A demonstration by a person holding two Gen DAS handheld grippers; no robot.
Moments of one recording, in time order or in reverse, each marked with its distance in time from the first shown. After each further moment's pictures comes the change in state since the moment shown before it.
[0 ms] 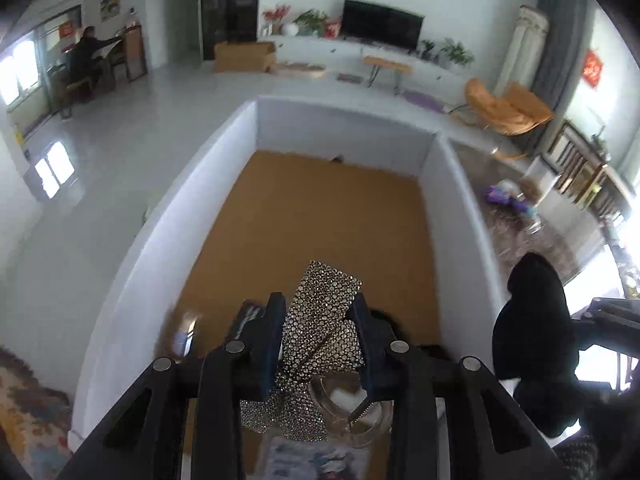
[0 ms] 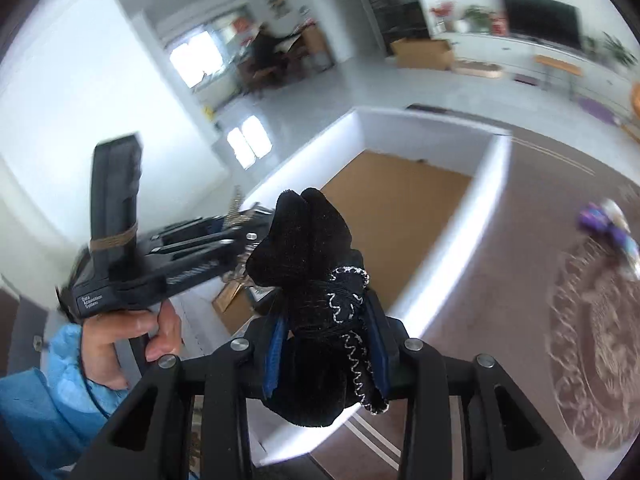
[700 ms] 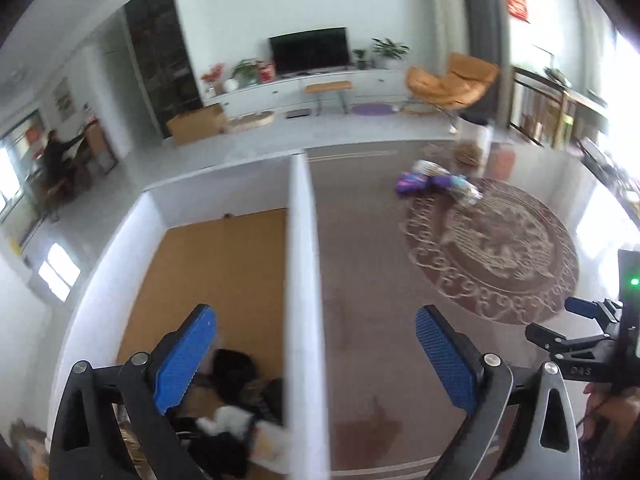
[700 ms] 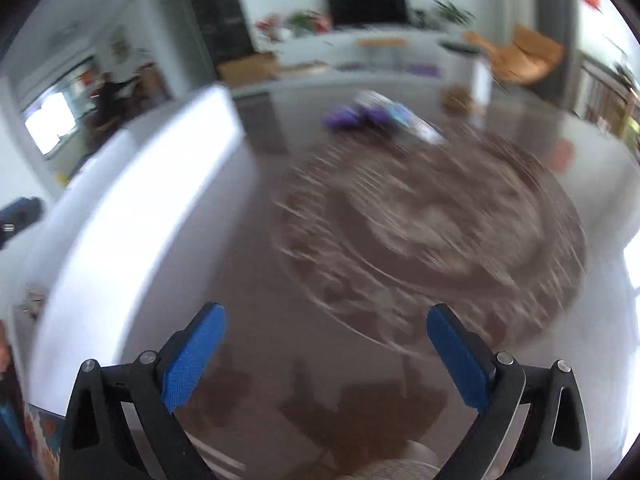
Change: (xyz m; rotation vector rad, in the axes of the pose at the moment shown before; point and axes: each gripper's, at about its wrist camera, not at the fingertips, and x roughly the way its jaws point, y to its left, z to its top) left arm -0.020 -0.219 -0.021 0.327 -0.198 -0.005; right arm -0.071 -0.210 -0.191 0.452 -0.147 -0.548
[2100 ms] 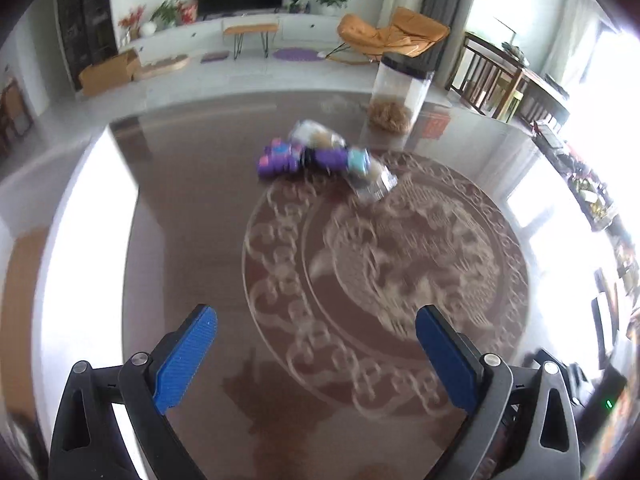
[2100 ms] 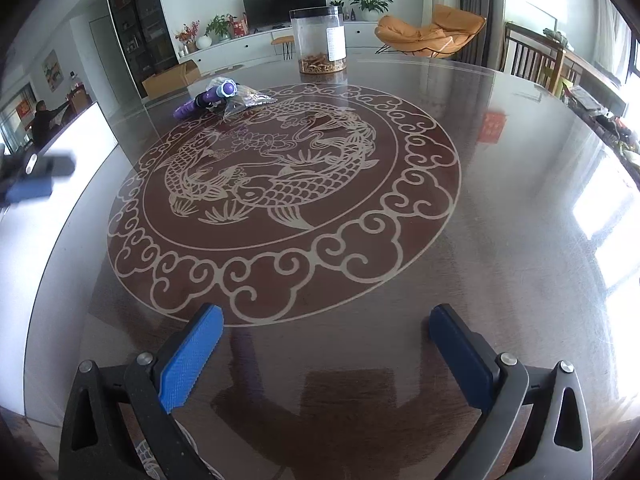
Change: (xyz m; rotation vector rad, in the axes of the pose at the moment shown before) left arm 0.152 -0.122 0.090 0.002 0.196 -0.286; right arm 0.005 -0.107 -0.020 0.108 -0.034 -0.150
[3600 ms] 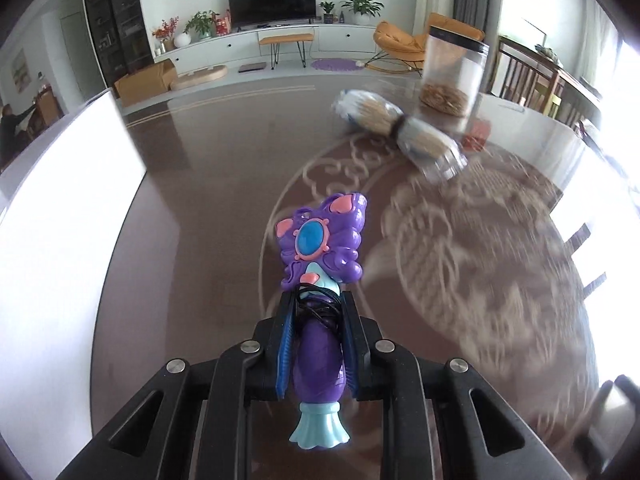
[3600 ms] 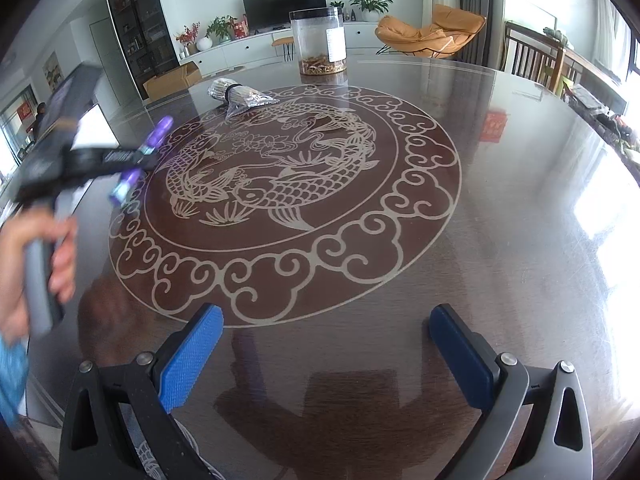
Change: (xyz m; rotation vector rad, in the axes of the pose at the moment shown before) left arm 0.047 0.000 -0.054 -0.044 -0.041 0.148; right arm -0.003 -0.003 -0.001 0.001 -0.002 0.006
